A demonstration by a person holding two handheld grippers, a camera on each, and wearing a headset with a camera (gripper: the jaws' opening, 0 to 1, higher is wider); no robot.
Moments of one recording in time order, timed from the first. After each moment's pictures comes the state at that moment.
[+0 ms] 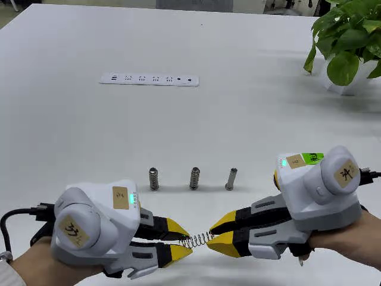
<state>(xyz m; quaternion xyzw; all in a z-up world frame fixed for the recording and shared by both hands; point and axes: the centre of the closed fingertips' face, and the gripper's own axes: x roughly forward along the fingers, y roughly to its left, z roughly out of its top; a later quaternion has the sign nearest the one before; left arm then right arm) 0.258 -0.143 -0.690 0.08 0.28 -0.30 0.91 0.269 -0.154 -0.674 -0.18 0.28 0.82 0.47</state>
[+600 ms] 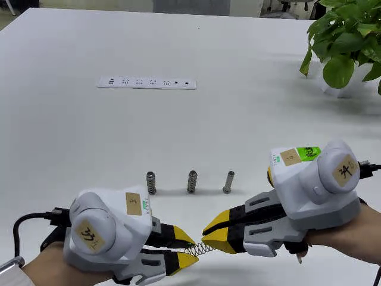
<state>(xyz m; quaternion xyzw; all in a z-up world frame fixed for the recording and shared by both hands) 0.265 -0.157 -0.694 0.08 0.29 -0.31 0.90 0.268 -0.149 -0.659 -0.21 0.25 0.82 0.46</state>
